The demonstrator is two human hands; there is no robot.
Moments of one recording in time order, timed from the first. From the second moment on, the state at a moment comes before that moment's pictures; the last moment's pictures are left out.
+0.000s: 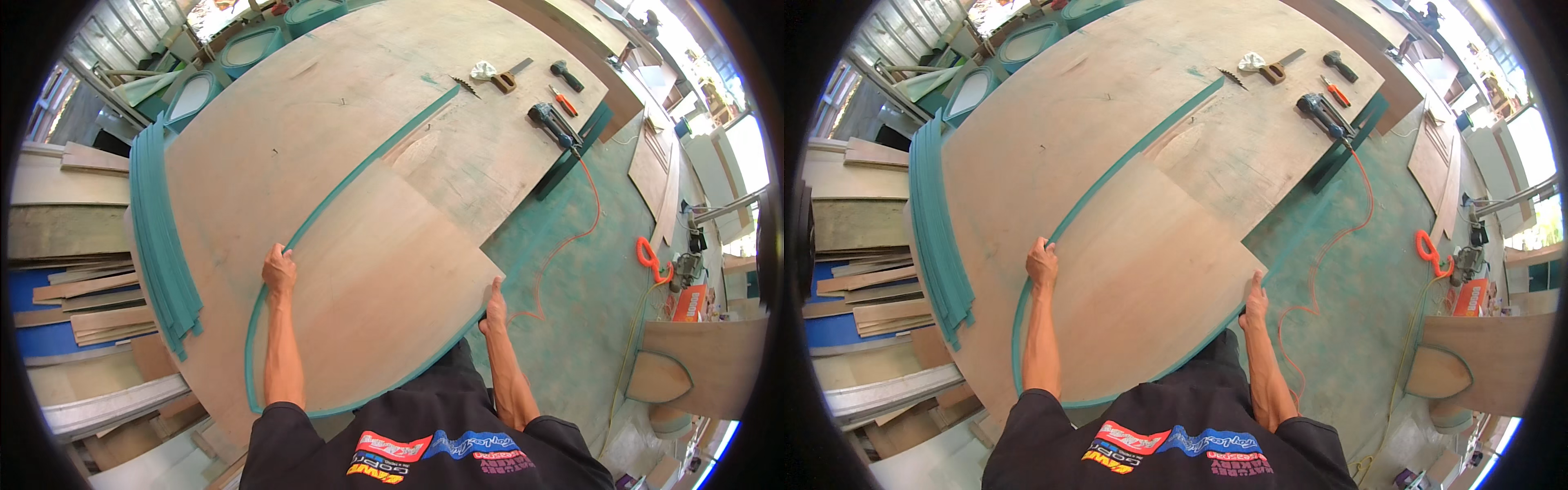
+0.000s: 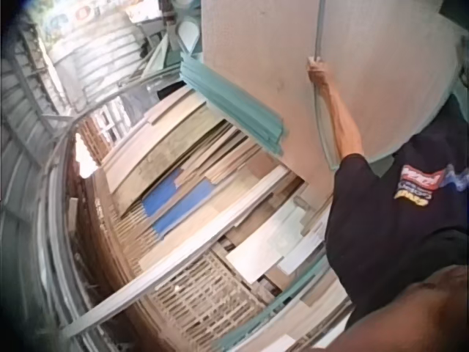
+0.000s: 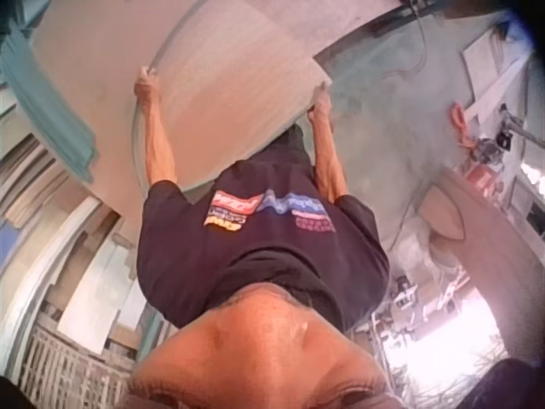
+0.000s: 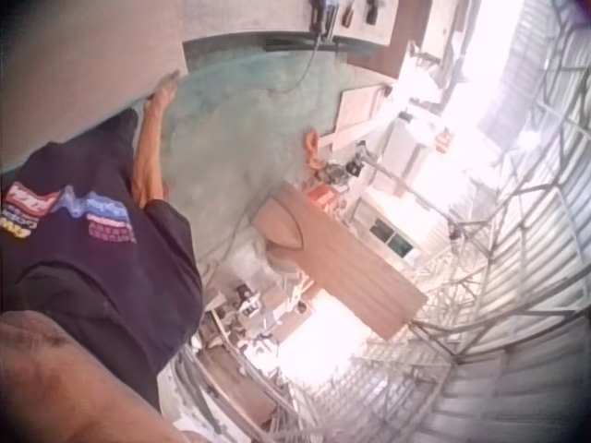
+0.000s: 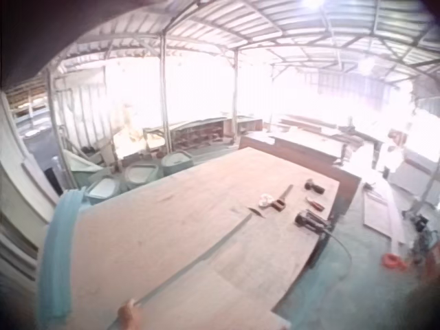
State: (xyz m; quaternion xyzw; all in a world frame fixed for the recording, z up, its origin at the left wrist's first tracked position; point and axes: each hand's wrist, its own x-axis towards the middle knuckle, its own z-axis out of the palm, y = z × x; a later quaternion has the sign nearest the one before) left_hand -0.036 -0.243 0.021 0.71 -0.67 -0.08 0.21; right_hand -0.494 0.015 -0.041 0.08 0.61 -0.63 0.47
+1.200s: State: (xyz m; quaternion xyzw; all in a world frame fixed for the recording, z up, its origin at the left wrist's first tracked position) left_hand -0.080 -0.297 -0.014 0.66 -0.73 -0.01 0.18; right_hand -0.462 0.040 -0.024 0.08 0.66 -0.60 0.44
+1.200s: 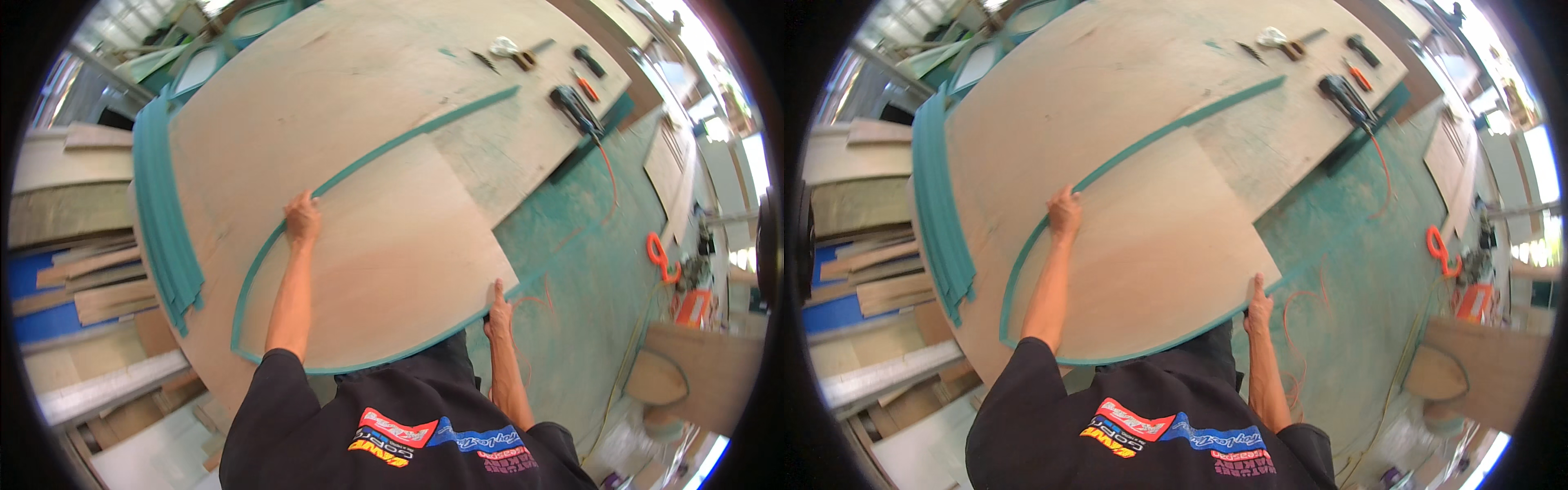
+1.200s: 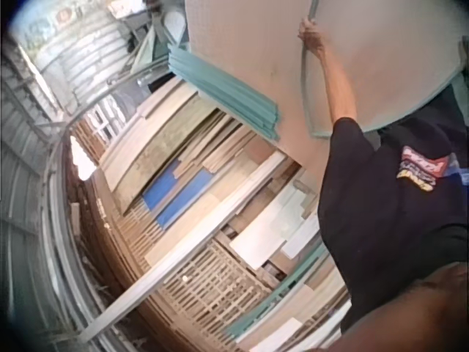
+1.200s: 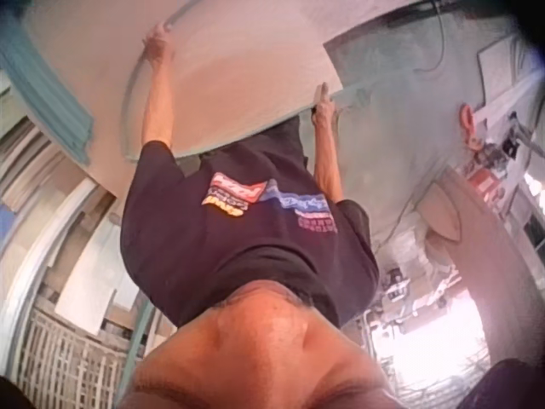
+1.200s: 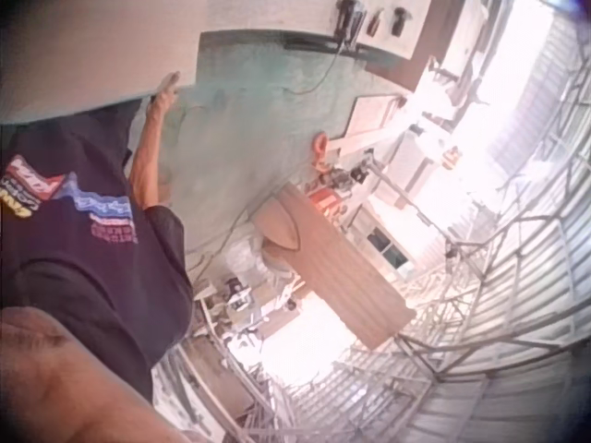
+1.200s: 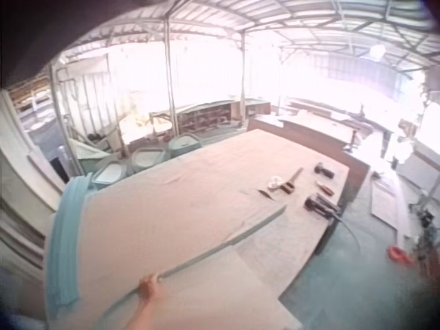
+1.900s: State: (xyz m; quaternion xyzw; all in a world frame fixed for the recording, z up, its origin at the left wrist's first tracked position) left_hand -0.299 -0.158 -0.005 0.60 -0.76 -0.06 0.24; right_hand -0.529 0.173 -0.035 0.00 0.66 -0.41 0.64
